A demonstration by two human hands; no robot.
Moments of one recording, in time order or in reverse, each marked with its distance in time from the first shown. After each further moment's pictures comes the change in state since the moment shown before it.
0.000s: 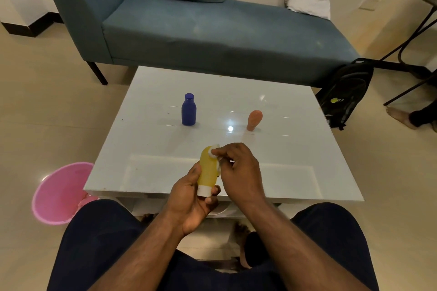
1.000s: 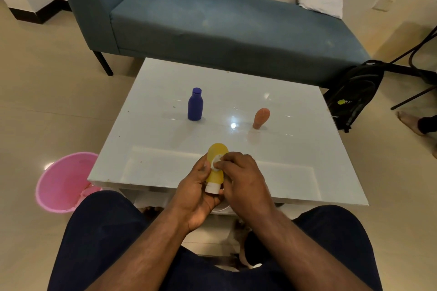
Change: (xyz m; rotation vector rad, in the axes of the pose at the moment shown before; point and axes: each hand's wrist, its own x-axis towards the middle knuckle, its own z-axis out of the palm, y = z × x) left_hand 0.002 -0.001 -0.005 0.020 -0.066 0.085; right_hand -0.019 0.022 0.003 -0.330 -0.153 -0.342
